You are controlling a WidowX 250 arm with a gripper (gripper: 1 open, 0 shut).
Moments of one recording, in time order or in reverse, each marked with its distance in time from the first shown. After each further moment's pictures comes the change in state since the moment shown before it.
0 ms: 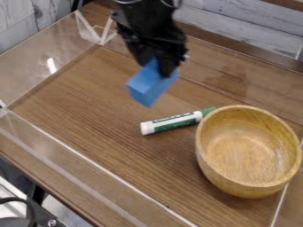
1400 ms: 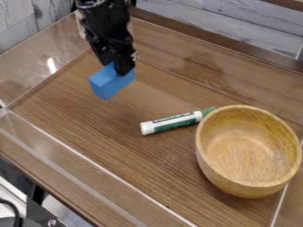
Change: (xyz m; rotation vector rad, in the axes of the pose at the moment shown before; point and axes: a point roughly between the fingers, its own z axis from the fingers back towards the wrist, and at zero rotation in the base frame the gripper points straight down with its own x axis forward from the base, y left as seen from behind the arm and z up) arm -0.022 0.115 -0.030 -0.006 0.119 0.021
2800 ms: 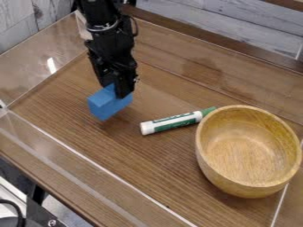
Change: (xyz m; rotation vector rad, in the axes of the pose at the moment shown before) arm -0.016 -0.005 -0.028 0.015 0.130 0.000
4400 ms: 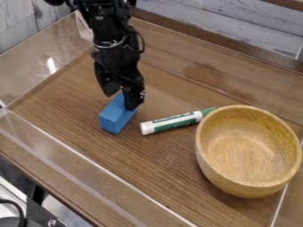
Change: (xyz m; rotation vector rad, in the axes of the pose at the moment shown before) arm 0.000 -0.006 -0.022 0.029 -0.024 -0.002
